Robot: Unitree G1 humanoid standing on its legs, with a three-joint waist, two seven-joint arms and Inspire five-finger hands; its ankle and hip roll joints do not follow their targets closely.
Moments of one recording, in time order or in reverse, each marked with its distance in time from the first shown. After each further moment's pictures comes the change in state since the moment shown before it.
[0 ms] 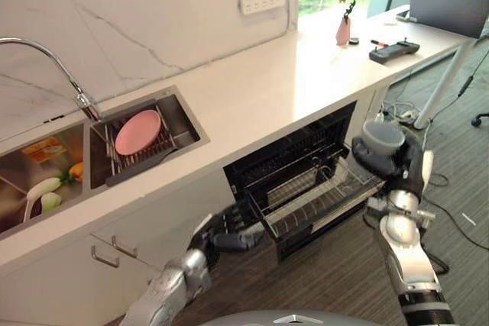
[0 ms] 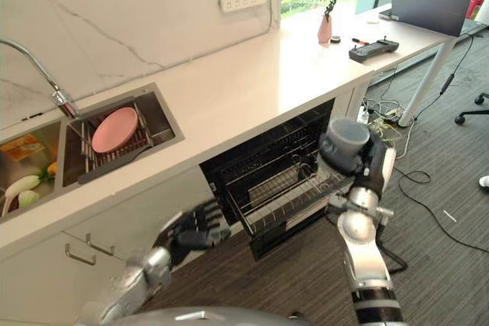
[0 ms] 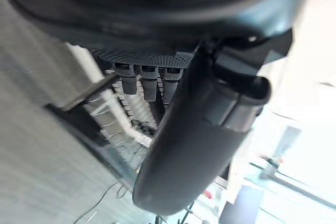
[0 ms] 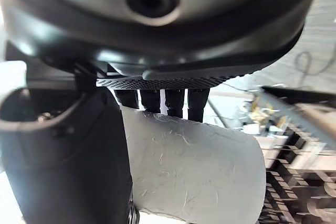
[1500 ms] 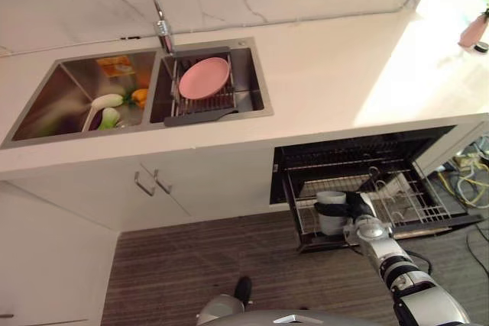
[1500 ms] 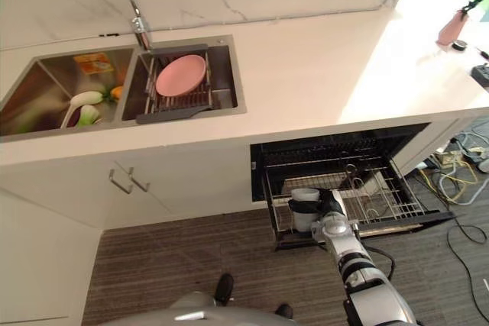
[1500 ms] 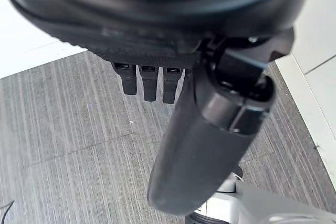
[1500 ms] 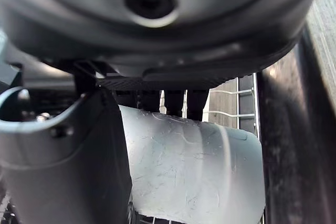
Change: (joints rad) left arm -0.199 -0.217 0.350 1.246 0.801 -0.062 0.155; right arm -0.393 -0.035 0.254 0.891 0.022 0.111 0.276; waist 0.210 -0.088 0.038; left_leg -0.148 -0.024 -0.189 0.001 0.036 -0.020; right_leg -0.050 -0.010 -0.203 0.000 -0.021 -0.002
